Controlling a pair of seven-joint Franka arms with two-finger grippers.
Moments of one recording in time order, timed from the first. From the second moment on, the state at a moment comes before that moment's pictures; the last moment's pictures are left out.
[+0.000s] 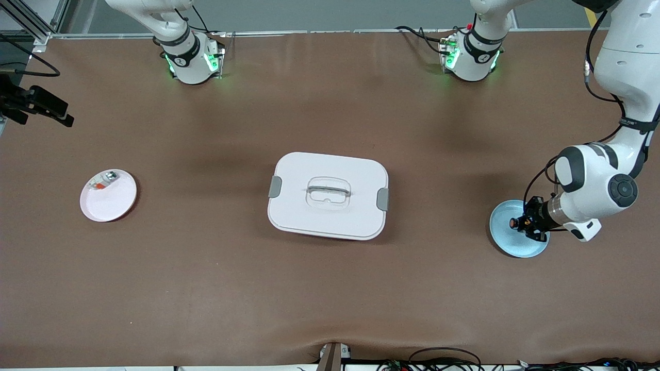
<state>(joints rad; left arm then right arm) 0.38 0.61 -0.27 -1.88 0.10 2.46 -1.37 -0.01 -0.06 -0.04 -1.56 0.01 1.48 0.04</state>
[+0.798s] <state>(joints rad) 0.39 0.62 -0.27 -1.87 0.10 2.47 -1.37 -0.01 -0.07 -0.03 -1.57 0.01 1.50 0.04</state>
